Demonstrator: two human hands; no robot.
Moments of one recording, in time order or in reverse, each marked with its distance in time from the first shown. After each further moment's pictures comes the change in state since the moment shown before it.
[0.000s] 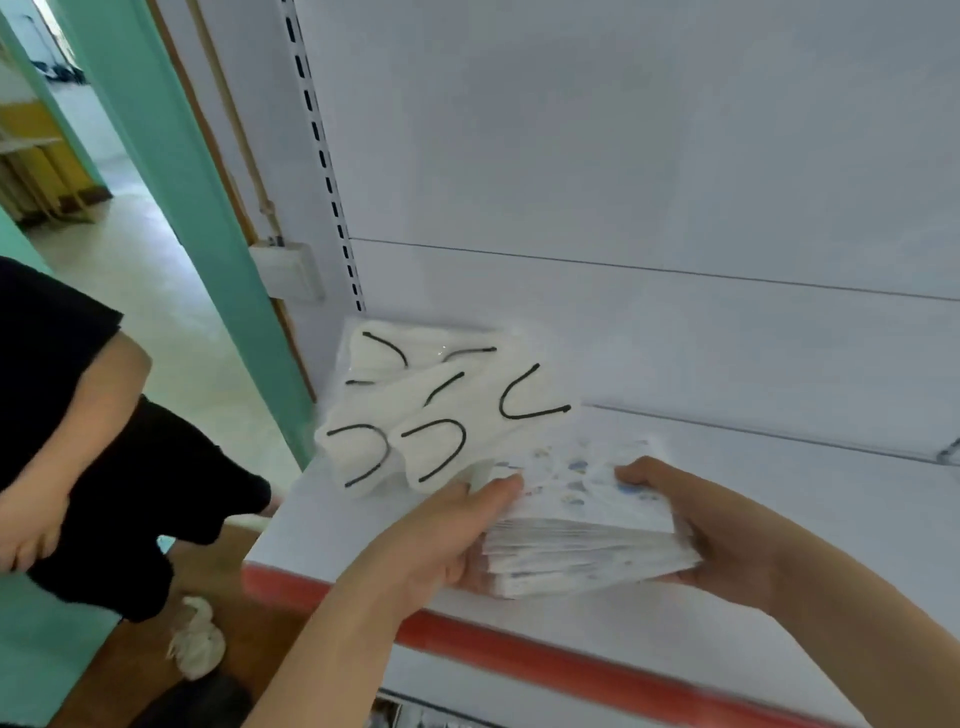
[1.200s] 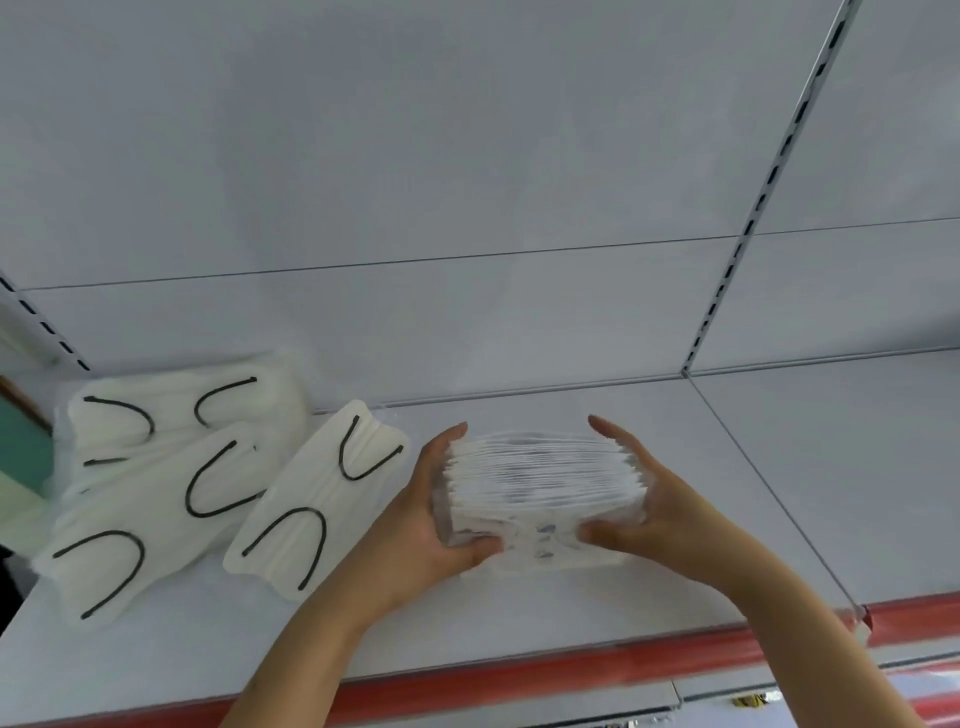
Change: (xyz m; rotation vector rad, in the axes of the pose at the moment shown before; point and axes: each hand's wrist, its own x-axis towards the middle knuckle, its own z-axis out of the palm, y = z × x) left_hand 0.065 -0.011 0.126 0.583 -0.246 0.649; right_hand -0.045 0.069 -0.160 -0.549 0.290 -0.588
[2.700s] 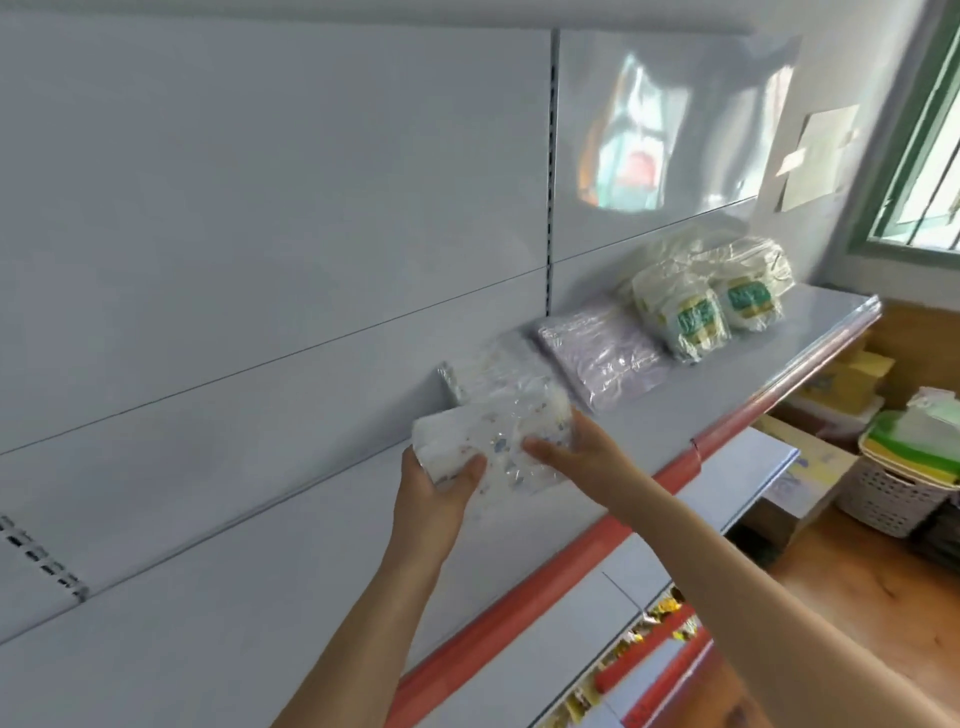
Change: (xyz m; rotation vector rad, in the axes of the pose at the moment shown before) left_hand 0.266 0.309 0.548 -0.359 0.013 0.032; right_hand -0.197 0.237 -0.520 0.190 0.682 0.040
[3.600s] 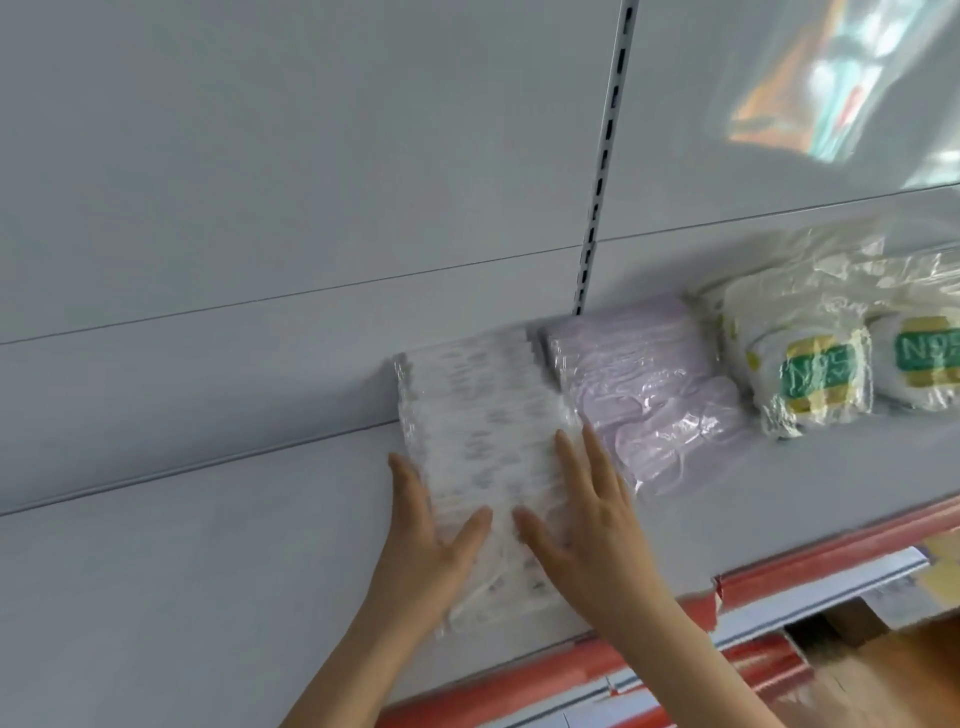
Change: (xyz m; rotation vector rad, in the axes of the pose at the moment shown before) left_hand 0.064 -0.037 0.124 0.288 0.144 -0.213; right_hand 0.071 0.064 -0.084 -0.709 -0.192 -0.114
